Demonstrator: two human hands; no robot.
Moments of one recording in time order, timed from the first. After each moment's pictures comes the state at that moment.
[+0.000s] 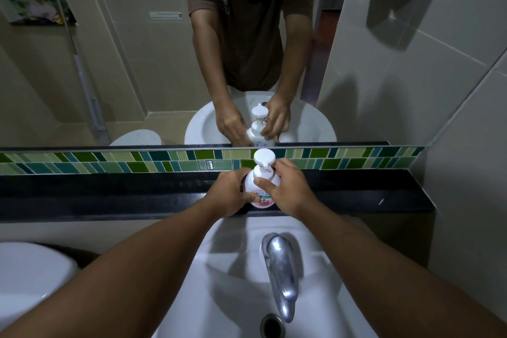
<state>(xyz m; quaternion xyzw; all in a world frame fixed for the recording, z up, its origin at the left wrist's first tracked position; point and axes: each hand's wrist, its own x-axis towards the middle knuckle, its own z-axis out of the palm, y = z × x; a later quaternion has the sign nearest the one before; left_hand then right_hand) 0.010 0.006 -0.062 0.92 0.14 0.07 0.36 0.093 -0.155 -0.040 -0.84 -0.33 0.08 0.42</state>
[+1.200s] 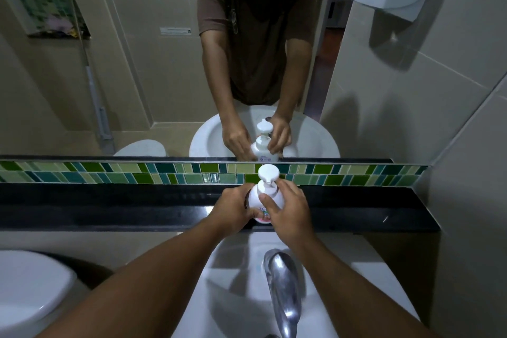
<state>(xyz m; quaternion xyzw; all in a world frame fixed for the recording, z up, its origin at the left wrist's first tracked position) 0.004 -0.002 -0.062 0.91 0.16 0.10 0.37 0.073 -0.151 -0.066 -0.83 -0.28 -0.02 0.48</state>
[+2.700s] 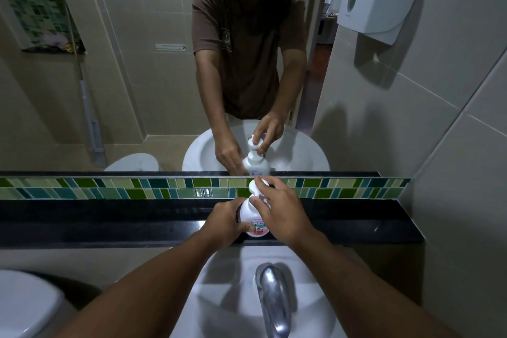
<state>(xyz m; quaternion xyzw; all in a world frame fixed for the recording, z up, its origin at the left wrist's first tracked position) 0.003 -0.004 -0.056 0.91 0.16 0.10 0.38 0.076 -0.158 0.010 -0.85 -0.39 0.02 0.35</state>
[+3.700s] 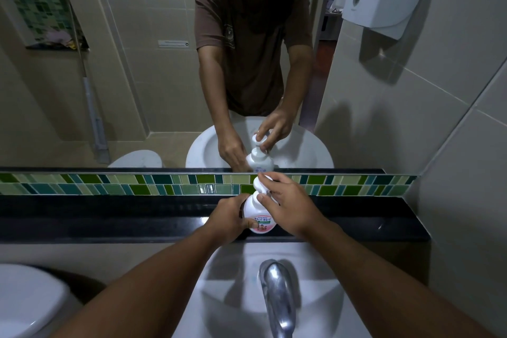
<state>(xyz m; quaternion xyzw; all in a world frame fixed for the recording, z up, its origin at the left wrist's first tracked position) 0.005 0.001 -0.058 0.91 0.15 0.09 0.38 0.089 -0.166 0.011 -0.82 -0.42 0.07 0.39</state>
